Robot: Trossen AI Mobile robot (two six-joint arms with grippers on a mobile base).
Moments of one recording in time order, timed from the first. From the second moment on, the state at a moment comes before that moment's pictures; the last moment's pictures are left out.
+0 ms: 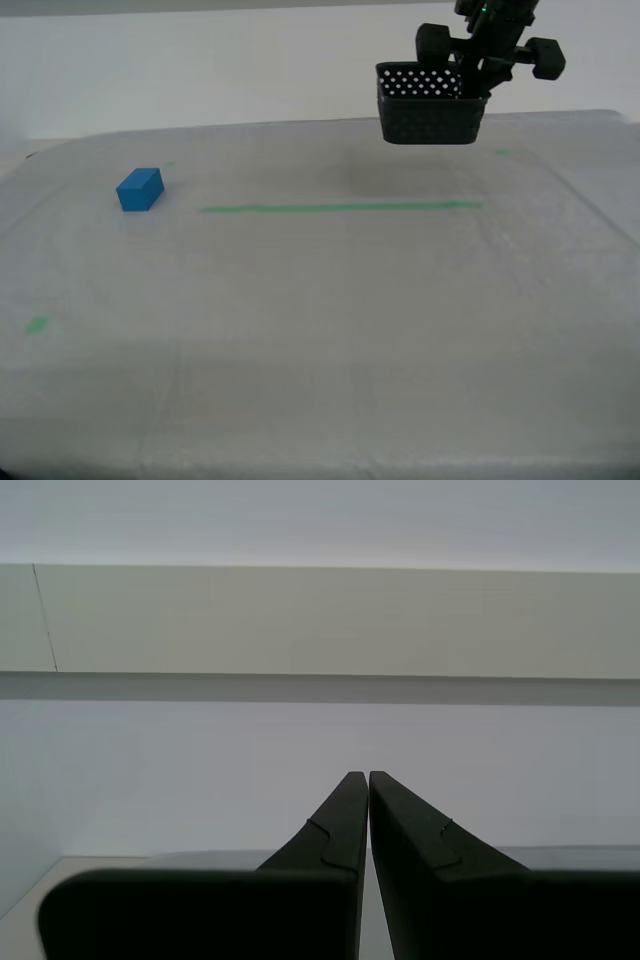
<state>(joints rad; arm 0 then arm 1) 0.29 2.08 1.70 -0.71 0.00 0.34 0.00 1.05 0.52 0.61 -0.01 0.00</state>
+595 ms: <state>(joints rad) 0.55 2.08 1.64 -0.65 0.07 0.50 0.00 1.05 0.52 0.61 -0.01 0.00</state>
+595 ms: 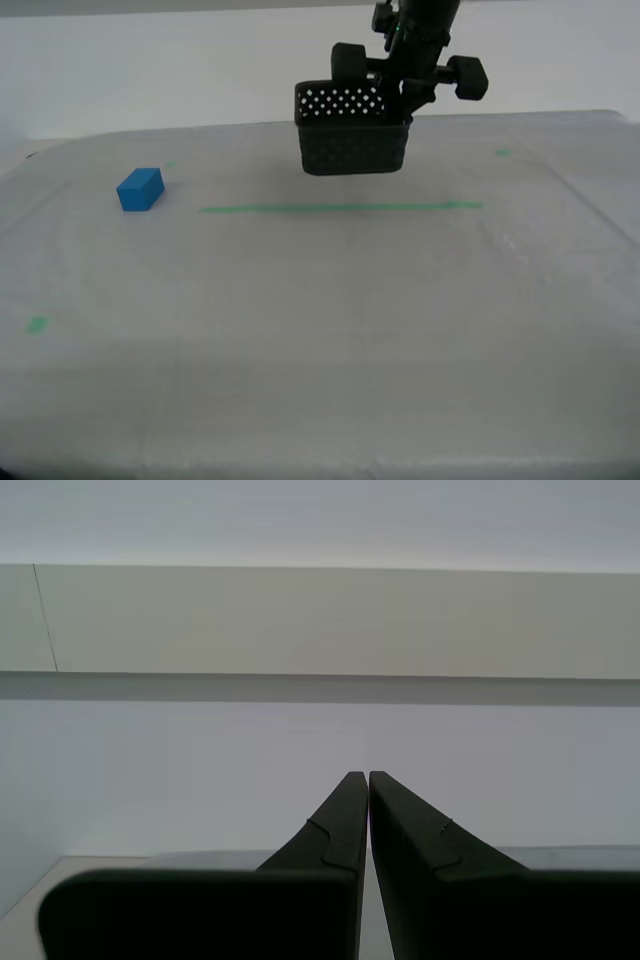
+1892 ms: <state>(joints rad) 0.59 2.11 1.35 -0.32 0.13 0.60 0.00 1.05 0.52 0.61 -0.01 0.00</state>
